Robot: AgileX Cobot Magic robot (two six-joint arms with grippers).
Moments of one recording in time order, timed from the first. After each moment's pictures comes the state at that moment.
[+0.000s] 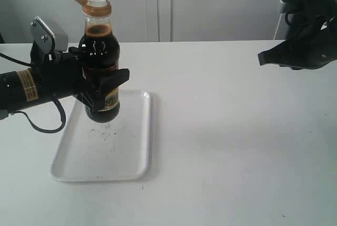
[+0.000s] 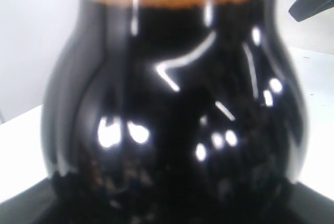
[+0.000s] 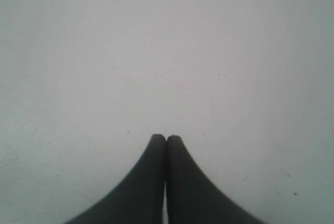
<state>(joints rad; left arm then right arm) -0.27 1.65 -0.71 0.89 -0.94 -0.48 0.10 1.53 -1.05 0.16 0.42 -0.26</state>
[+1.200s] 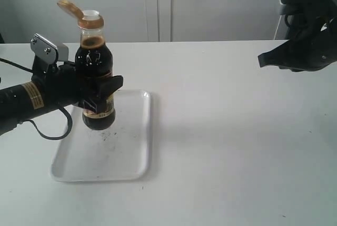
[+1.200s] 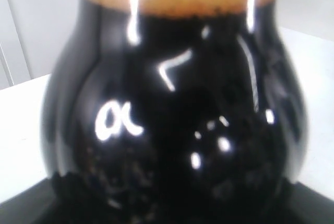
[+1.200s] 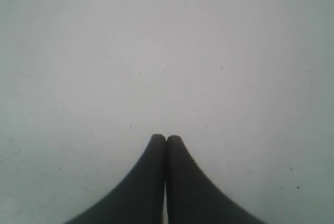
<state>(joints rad) -0.27 1.74 -0.68 0.71 -0.94 -0.40 0.10 1.53 -1.05 0.16 0.44 -0.26</state>
